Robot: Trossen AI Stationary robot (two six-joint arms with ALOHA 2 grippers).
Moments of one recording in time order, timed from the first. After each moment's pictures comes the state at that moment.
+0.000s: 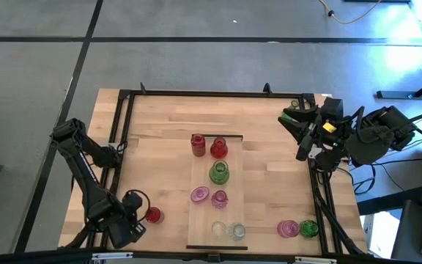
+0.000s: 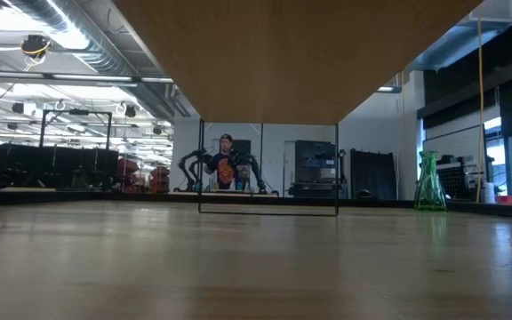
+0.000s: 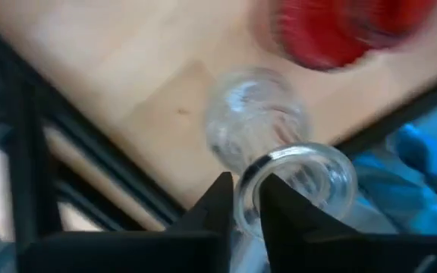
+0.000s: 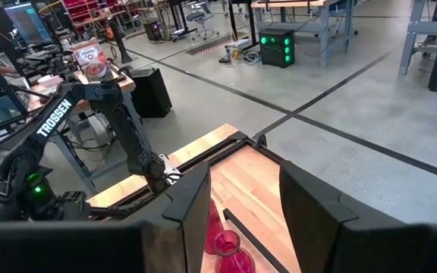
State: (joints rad) left arm -0.97 1.57 1.28 -1.18 0.08 -1.93; right arm 0.62 1.44 2.20 -1.27 1.06 0.73
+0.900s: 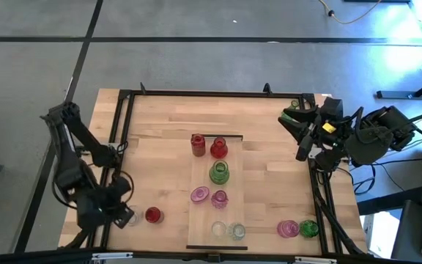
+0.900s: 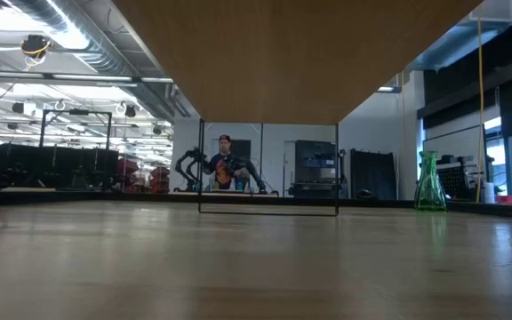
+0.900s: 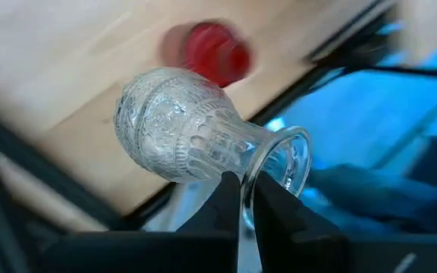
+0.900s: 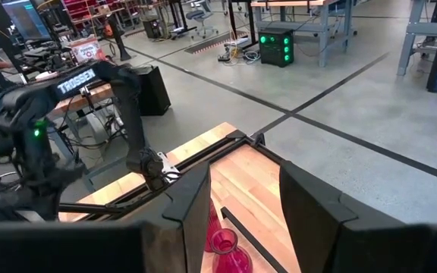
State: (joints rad) left arm -1.03 1.27 1.29 -1.11 -0.18 -2.04; right arm 0.62 1.44 2.20 -1.28 1.06 0.73
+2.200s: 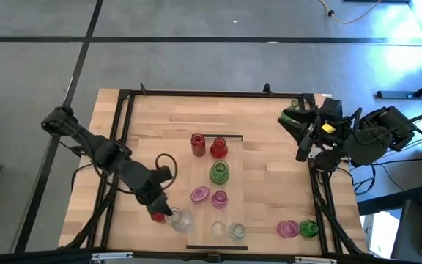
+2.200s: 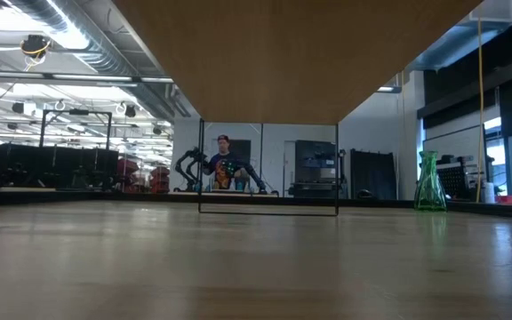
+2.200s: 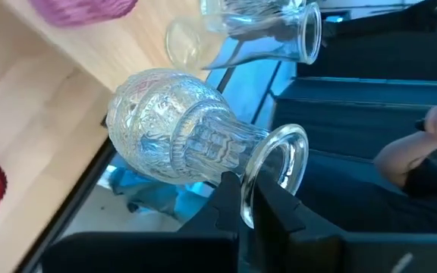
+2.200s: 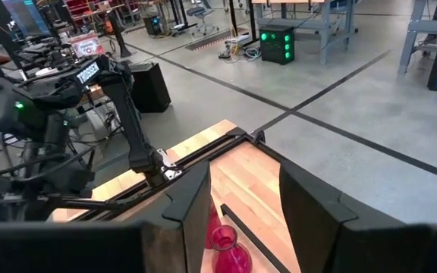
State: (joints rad) left arm -0.54 1.31 1.37 -0.63 0.12 -1.46; right arm 0.62 1.44 2.19 -1.30 1.05 0.73
